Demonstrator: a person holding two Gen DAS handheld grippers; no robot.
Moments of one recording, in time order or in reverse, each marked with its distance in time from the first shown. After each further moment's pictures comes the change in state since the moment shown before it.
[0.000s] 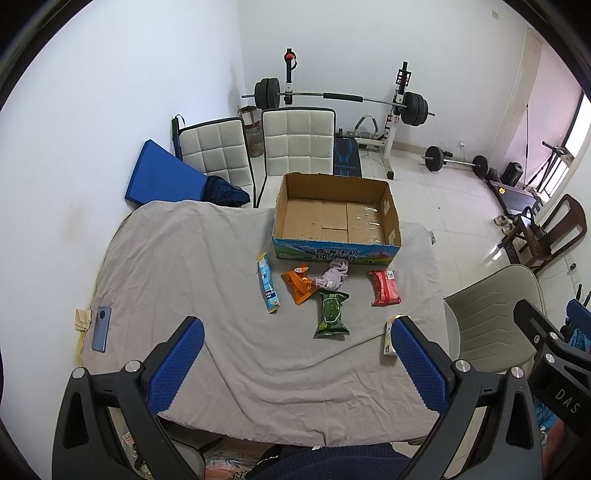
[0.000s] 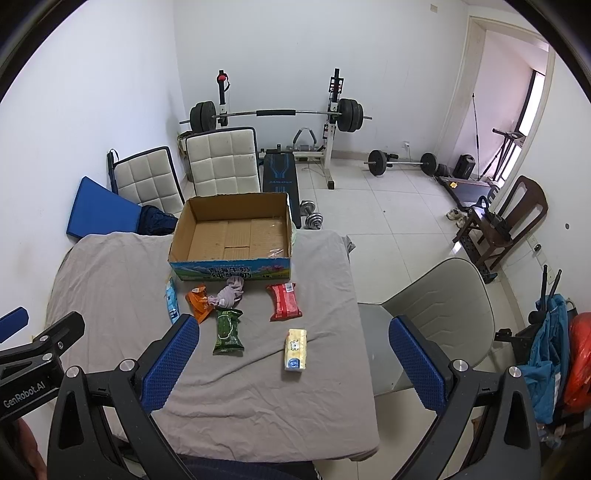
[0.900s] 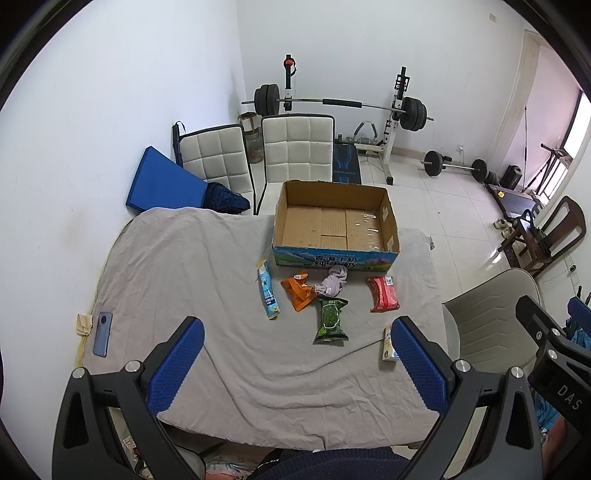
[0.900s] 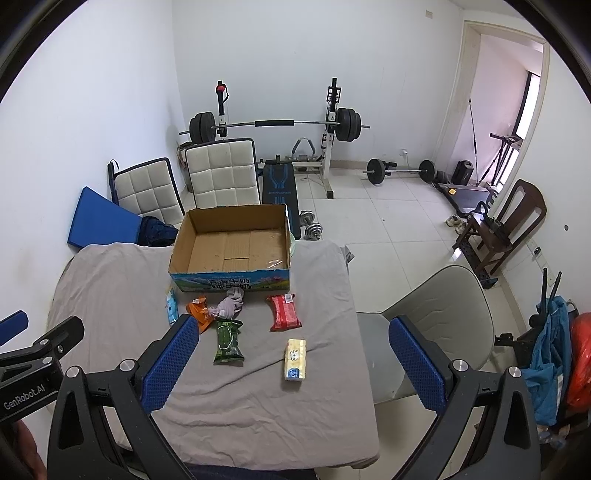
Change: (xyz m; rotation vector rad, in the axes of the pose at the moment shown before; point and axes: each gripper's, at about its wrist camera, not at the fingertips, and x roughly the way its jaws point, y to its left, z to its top) left arm -0.009 -0.004 0.004 0.002 -0.021 -0.004; right arm -0.006 -0.006 0.007 0.013 -0.059 0.004
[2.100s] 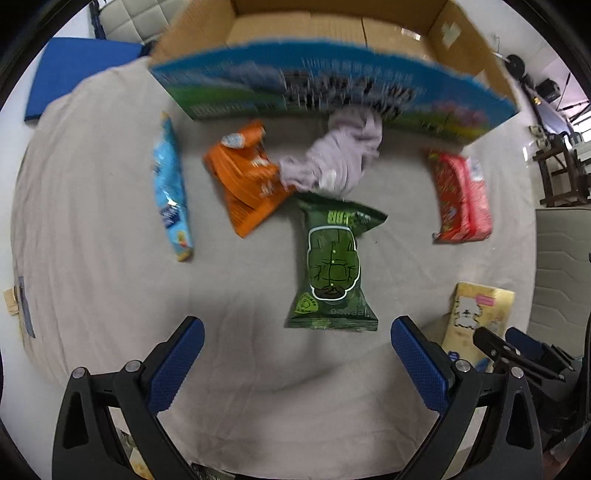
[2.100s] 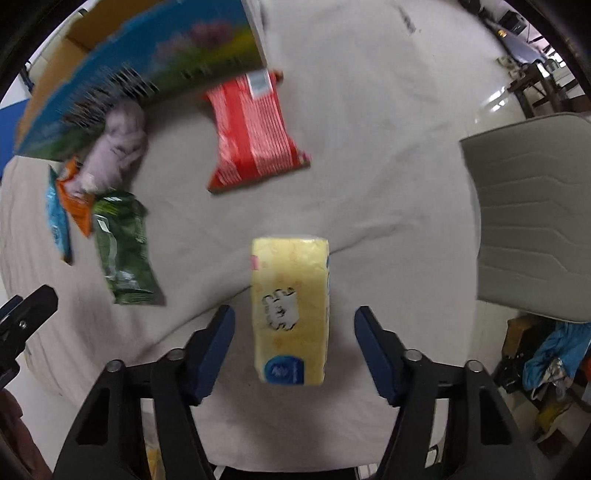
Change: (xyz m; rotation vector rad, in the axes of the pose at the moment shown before) left arm 0.391 -0.053 -0.050 0.029 0.585 0.004; right arm 0.418 -0.051 -0.151 0.061 0.860 0.026
